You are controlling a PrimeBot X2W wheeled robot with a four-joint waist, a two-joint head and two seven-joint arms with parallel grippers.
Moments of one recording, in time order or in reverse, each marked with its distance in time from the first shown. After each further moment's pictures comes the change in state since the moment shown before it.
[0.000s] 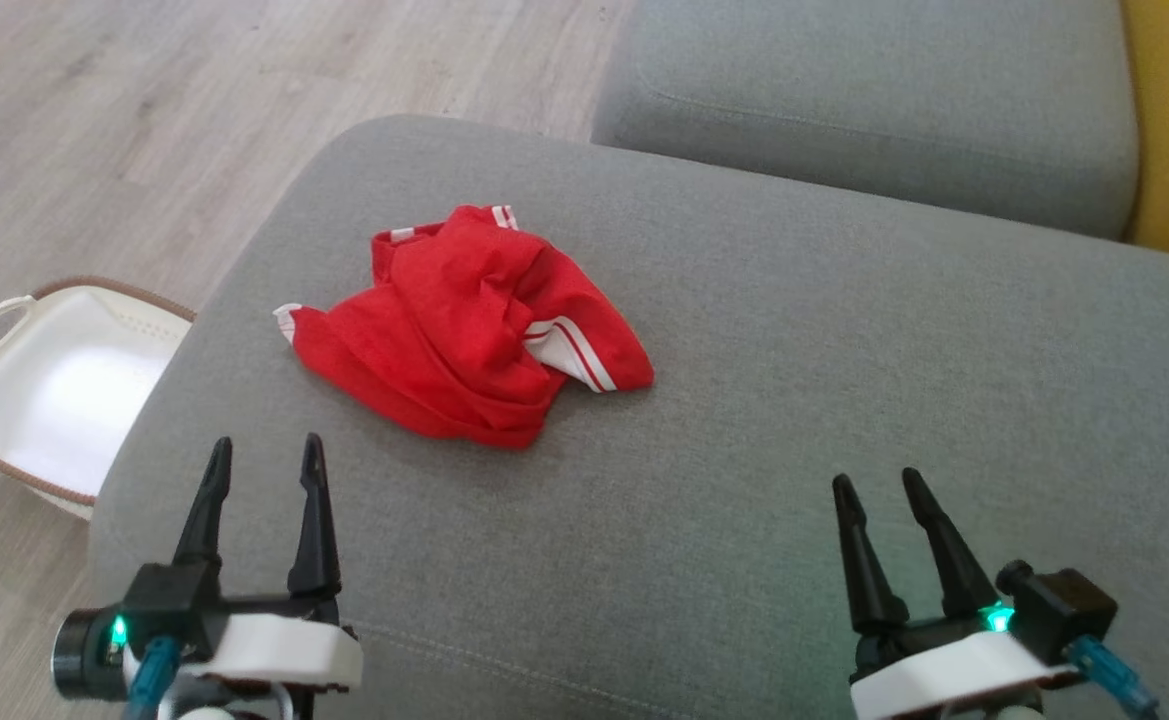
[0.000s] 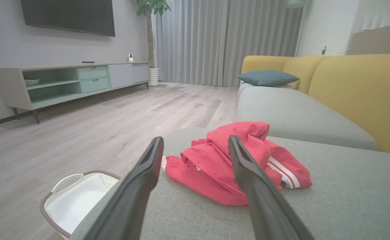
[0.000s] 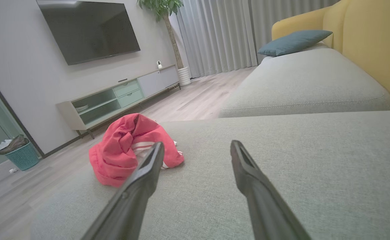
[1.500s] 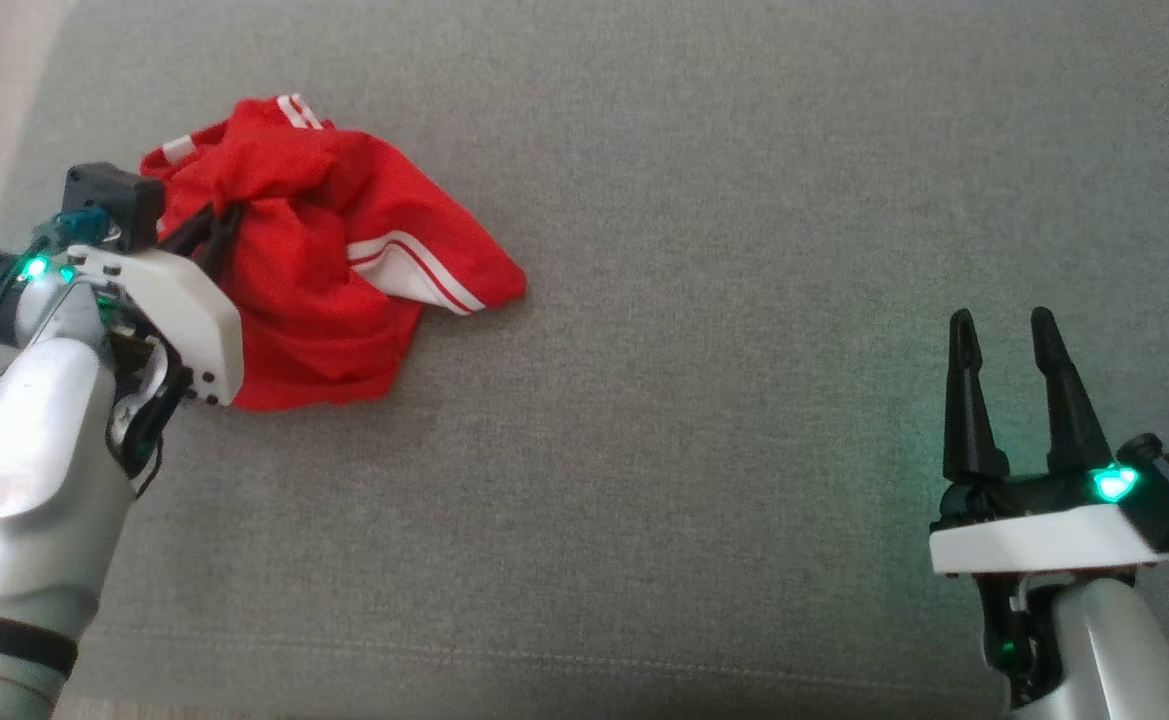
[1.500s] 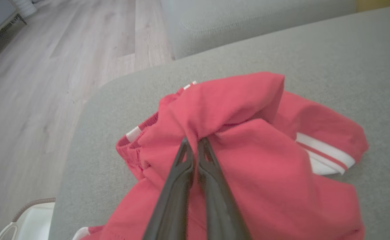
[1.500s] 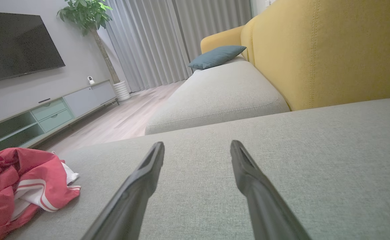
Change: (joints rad) left arm -0.809 0.349 -0.399 0.683 -0.320 -0.206 0.290; right arm -0.170 -0.002 -0.168 -0.086 -0.056 0.000 0.000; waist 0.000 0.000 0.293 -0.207
